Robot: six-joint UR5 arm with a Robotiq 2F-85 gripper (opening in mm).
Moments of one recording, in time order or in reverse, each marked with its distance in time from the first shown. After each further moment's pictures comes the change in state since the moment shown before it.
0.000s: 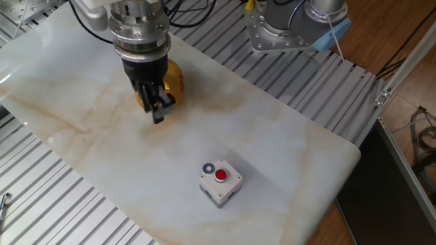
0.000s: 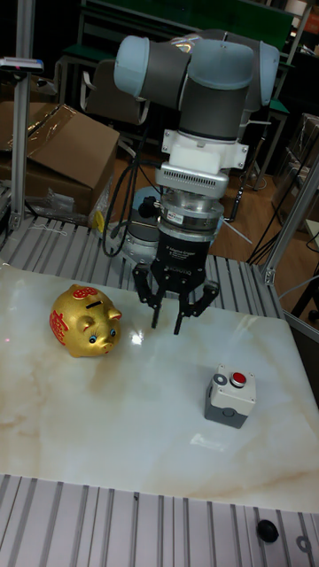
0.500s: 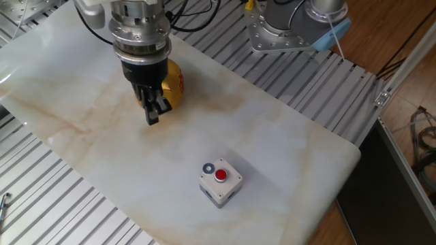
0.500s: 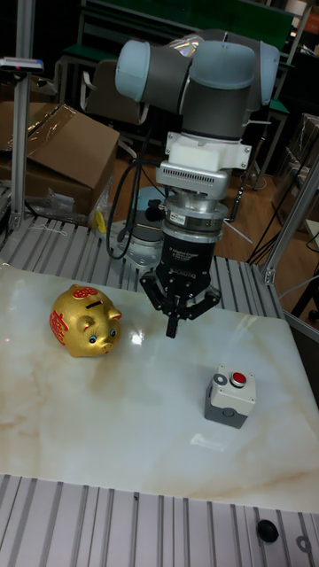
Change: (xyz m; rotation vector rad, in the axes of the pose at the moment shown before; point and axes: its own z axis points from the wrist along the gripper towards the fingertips) arm -0.004 0.008 0.002 -0.017 -0.021 0.057
